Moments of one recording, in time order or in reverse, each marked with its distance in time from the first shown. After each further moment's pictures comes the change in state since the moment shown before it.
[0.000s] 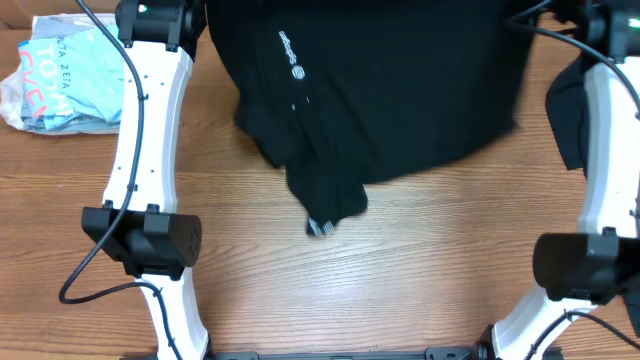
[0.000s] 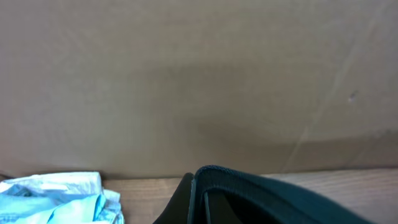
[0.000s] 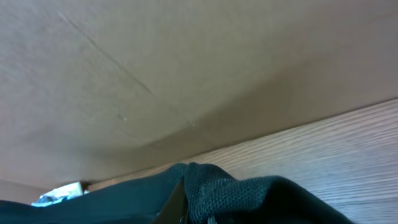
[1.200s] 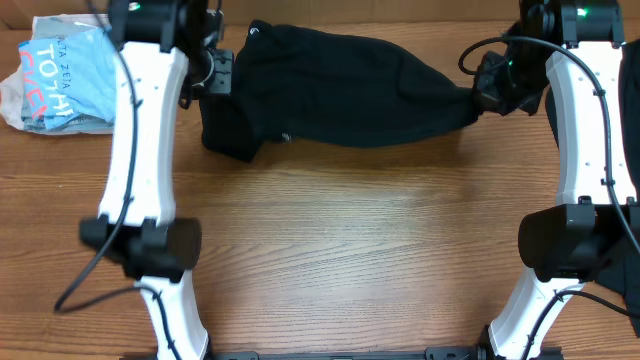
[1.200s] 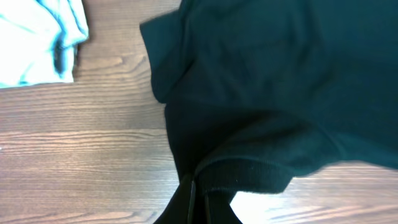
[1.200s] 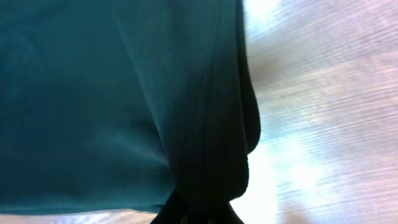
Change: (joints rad) left arm -0.013 -0.017 0.096 -1.005 0.116 -0.109; right arm 0.073 0.116 0.027 -0.869 0.161 -0.097
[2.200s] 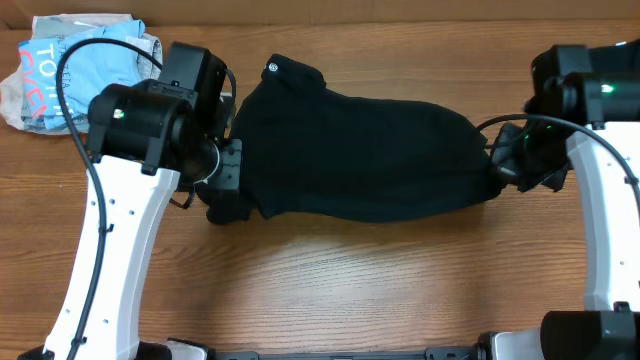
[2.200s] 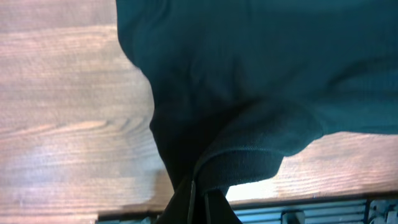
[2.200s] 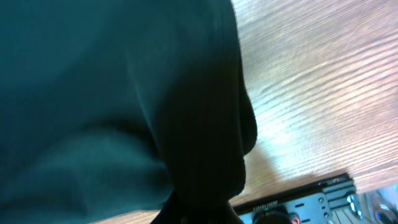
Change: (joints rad) left arm -0.140 -0.554 -0.650 -0.005 0.024 -0.121; right arm 0.013 -0.451 -0.546 -0.016 0.130 0.069
